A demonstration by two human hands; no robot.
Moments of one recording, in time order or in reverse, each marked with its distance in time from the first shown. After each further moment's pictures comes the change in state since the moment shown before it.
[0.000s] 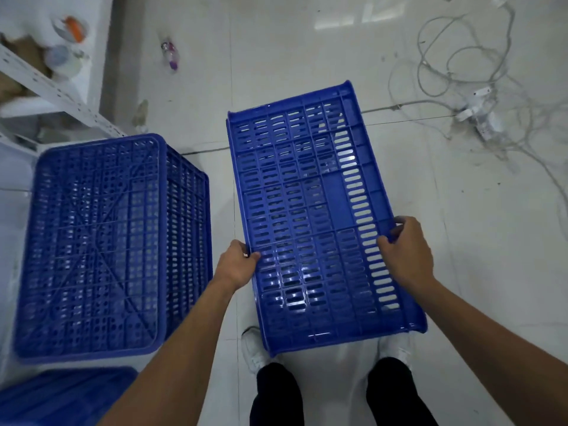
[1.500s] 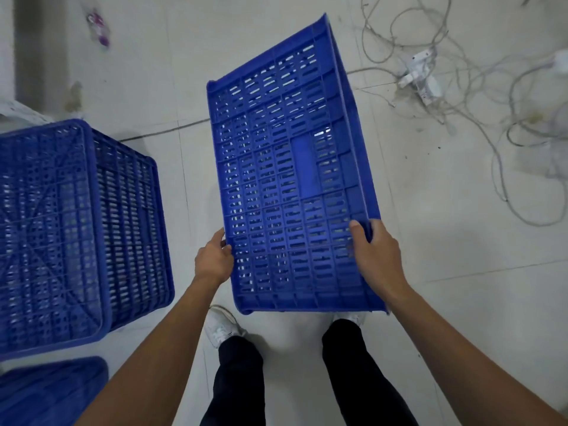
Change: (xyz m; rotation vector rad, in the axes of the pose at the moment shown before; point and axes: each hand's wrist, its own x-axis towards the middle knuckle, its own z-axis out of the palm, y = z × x) left_hand -0.045 0.035 0.099 0.100 0.060 0.058; right_hand -0.046 0.066 -0.082 0.203 -0.097 0.106
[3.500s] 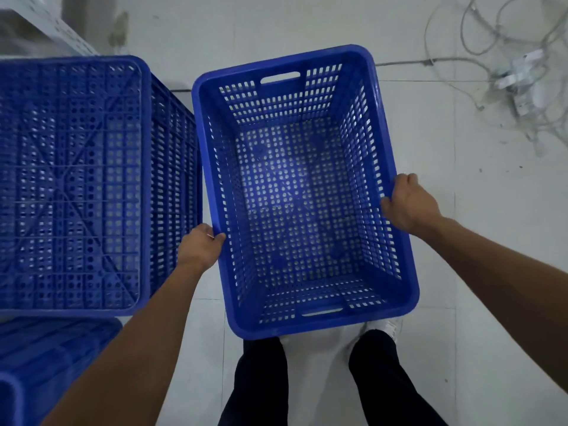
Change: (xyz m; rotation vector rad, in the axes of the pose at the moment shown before) left_hand 0.104 -0.149 -0.082 0.069 0.041 -0.208; right_hand 0.142 -0.055 0.123 -0.880 -0.161 -0.291
